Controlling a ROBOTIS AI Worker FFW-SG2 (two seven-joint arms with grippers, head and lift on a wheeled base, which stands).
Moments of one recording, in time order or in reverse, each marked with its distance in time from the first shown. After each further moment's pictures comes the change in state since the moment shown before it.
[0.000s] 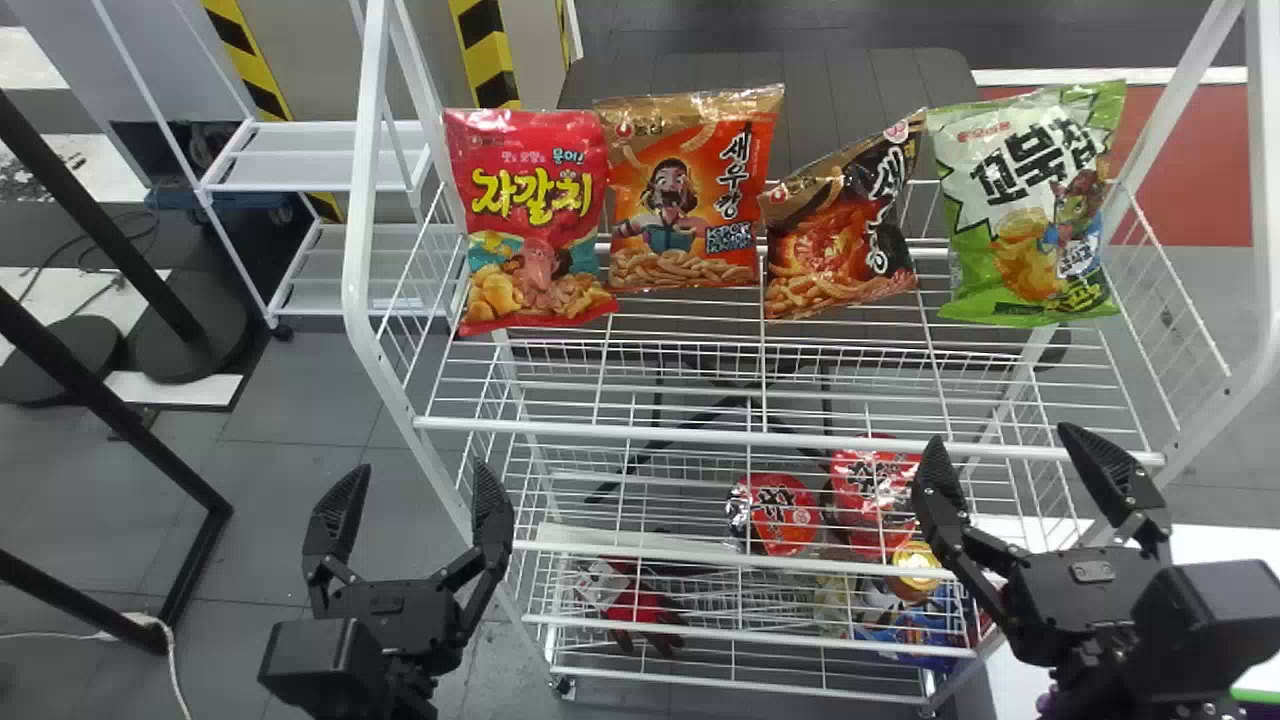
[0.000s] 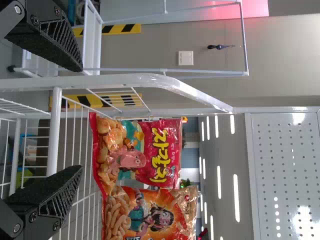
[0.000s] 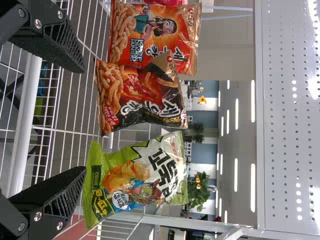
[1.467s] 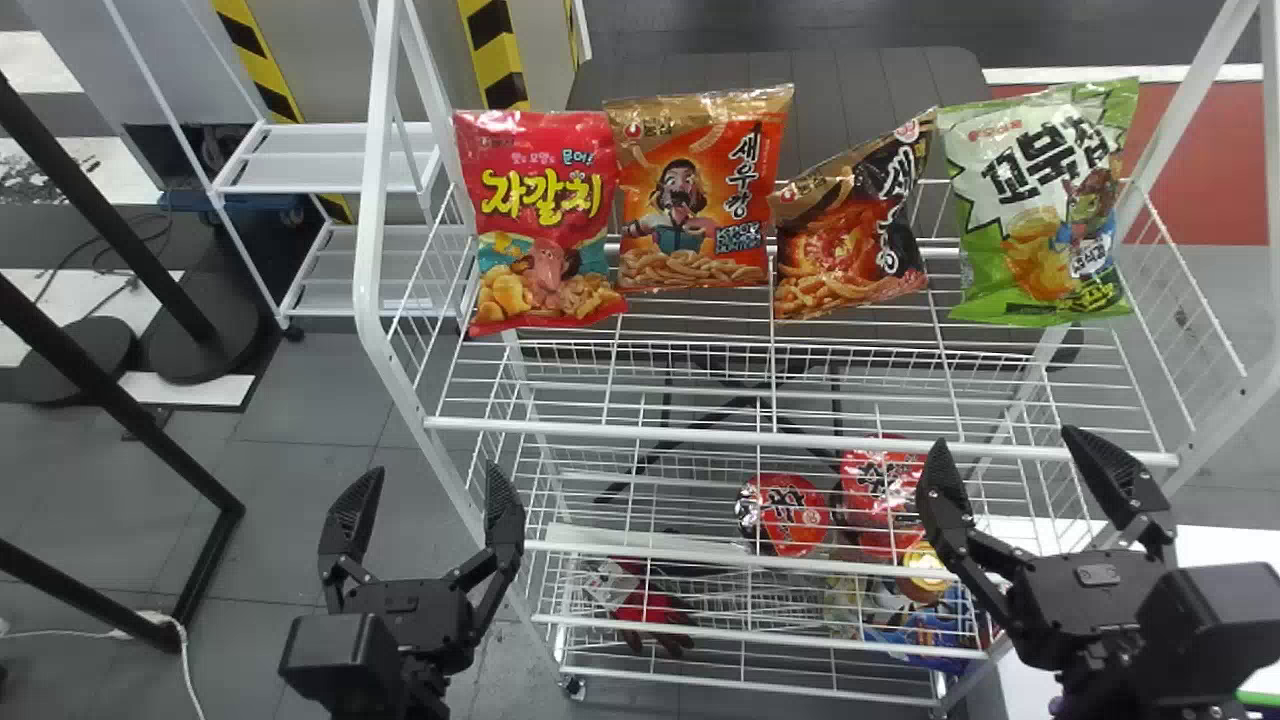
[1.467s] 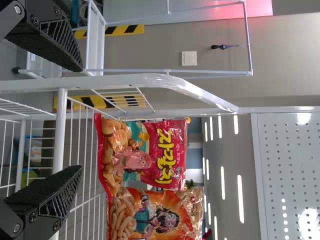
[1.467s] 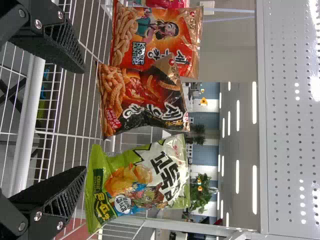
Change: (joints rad) left arm -0.009 -0.002 -0.002 0.015 0.001 0.010 0.000; right arm -0.003 0.000 0.008 0.007 0.001 0.000 0.001
